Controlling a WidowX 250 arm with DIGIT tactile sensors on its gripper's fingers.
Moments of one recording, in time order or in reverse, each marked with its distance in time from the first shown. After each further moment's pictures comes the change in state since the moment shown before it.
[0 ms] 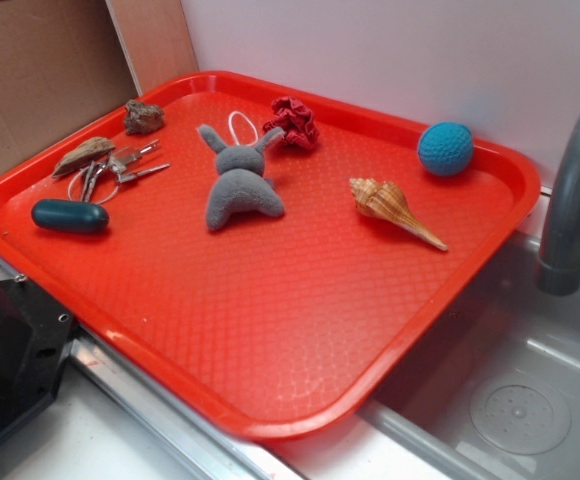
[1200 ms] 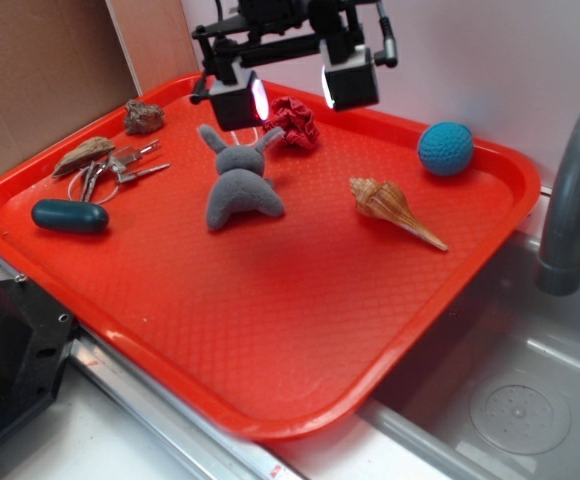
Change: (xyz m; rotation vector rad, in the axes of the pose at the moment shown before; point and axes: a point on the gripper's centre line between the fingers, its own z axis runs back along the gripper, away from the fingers) arm 0.129 -0.064 -0.141 -0.060 0.047 0.701
